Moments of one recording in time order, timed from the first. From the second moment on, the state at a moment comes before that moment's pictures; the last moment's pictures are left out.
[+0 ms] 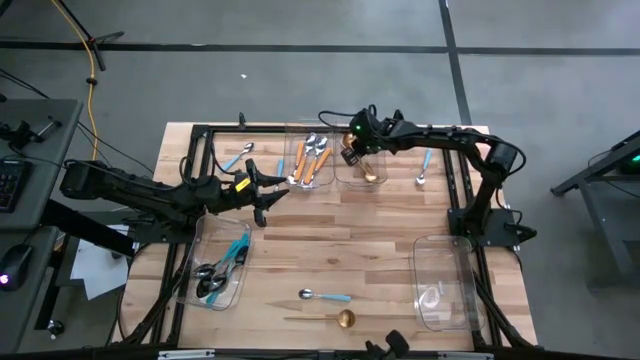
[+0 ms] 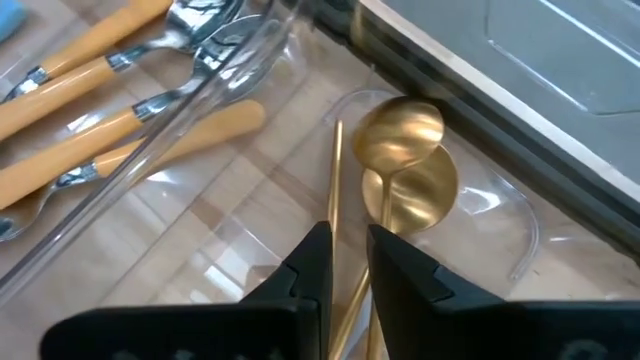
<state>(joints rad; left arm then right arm) -0.02 1.02 0.31 0.81 -0.28 -0.02 -0.56 1.79 1.21 -0.40 0.15 0.26</state>
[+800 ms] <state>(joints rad) -0.02 1.02 0.31 0.81 -0.28 -0.04 -0.38 1.22 0.77 -0.18 0.15 0.12</state>
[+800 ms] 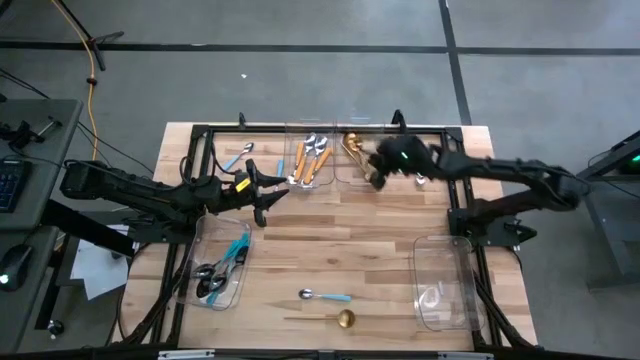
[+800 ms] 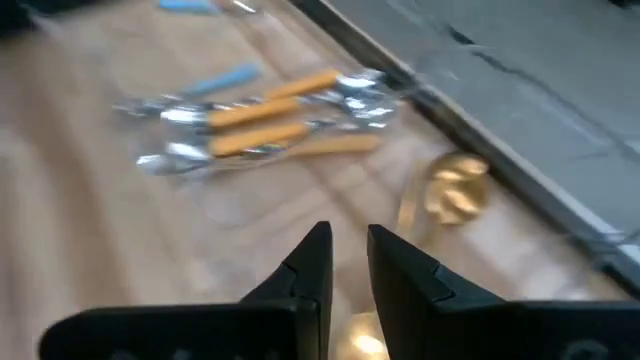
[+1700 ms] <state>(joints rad) -0.02 1.02 0.31 0.81 -0.28 0.01 -0.06 1.03 0.33 0.72 -0.08 -0.01</state>
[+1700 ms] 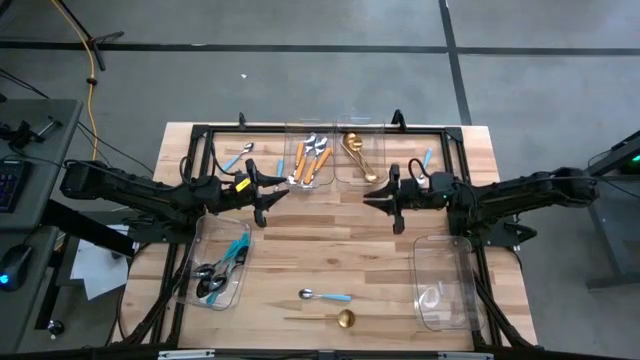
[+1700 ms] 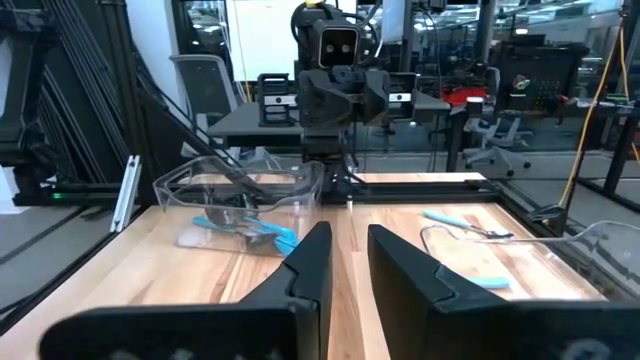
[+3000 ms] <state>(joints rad) 0.01 1.01 0.34 0.60 -0.67 -0.17 -0.06 1.03 0.33 0.72 -0.08 -0.01</state>
